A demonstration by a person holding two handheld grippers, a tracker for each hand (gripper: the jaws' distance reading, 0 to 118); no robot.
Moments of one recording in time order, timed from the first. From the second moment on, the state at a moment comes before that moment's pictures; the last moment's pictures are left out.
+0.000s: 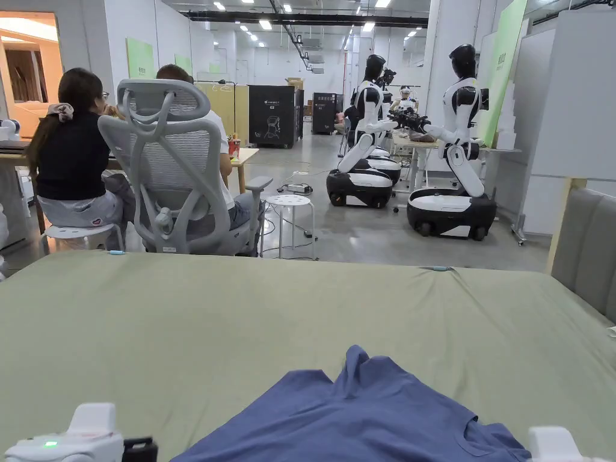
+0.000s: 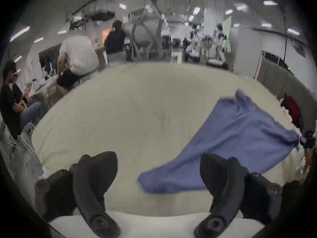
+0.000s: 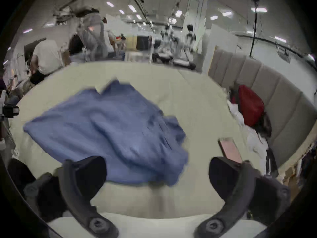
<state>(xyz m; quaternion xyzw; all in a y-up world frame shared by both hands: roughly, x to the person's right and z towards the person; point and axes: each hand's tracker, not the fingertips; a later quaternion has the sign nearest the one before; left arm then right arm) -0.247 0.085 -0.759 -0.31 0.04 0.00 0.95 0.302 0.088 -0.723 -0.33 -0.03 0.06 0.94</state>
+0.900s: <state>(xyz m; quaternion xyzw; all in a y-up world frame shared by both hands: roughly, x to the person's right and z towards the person) -0.288 0.077 -0.797 -0.46 -0.01 0.06 0.89 0.126 0.135 -0.756 -0.21 0.10 0.05 0.97</state>
